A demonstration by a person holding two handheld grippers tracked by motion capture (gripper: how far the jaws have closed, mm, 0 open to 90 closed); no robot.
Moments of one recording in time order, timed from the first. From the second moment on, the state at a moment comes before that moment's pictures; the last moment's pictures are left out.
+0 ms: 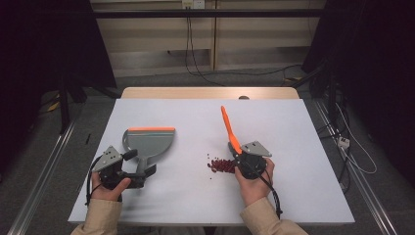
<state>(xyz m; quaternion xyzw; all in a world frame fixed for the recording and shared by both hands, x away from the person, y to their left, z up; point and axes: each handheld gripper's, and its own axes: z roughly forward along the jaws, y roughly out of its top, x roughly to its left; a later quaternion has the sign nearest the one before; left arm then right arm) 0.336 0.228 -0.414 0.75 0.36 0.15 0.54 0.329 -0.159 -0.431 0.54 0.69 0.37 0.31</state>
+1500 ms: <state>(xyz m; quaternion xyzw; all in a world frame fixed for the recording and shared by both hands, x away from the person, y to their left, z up) 0.335 0.227 -0.415 0.75 0.36 0.15 0.53 0.322 -0.167 -0.431 0.53 0.69 0.39 0.31</state>
